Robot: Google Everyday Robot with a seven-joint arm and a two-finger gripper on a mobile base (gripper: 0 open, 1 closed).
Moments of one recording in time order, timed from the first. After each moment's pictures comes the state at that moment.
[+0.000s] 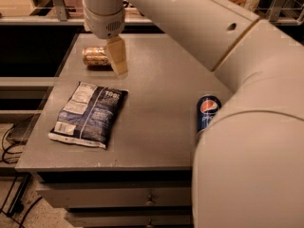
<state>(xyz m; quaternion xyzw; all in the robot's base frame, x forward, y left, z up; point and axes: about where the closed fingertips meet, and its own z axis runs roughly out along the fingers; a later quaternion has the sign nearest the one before) 0.634 0.125 0.931 -0.88 0.45 -0.08 0.15</state>
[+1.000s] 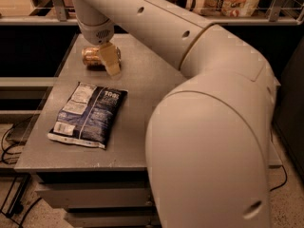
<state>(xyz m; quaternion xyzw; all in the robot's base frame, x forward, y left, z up) 0.682 0.151 0.891 -0.87 0.47 -0.11 0.12</state>
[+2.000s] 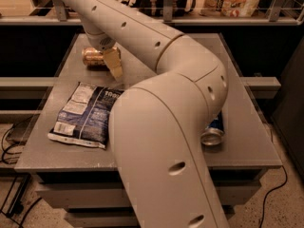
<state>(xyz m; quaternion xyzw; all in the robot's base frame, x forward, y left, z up) 0.738 0.147 0.839 -0.85 0.51 -0.13 0.06</state>
